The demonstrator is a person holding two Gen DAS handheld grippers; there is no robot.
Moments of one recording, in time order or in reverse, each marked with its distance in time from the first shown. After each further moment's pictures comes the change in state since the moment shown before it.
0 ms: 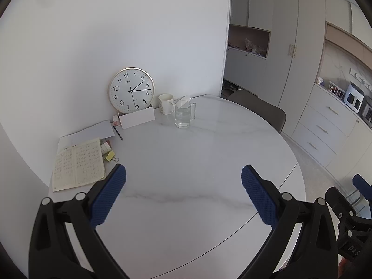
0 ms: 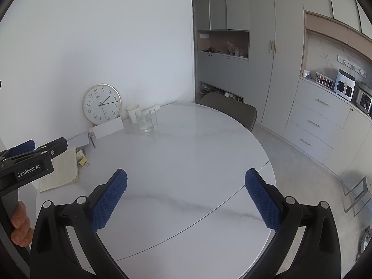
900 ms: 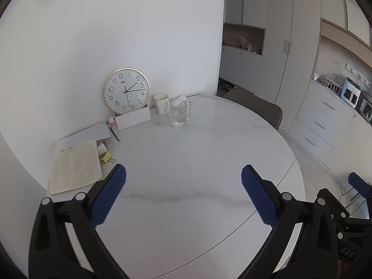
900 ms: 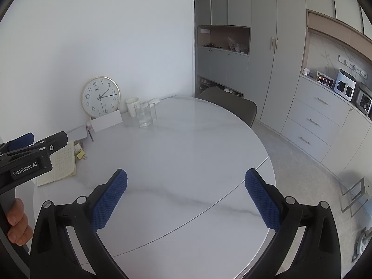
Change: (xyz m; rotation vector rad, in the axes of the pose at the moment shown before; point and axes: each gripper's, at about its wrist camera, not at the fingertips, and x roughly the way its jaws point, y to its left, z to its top) left arm 0.003 -0.005 -0.001 0.026 0.001 -0.021; right arm 0.007 0.003 -0.006 -0.016 0.032 -0.012
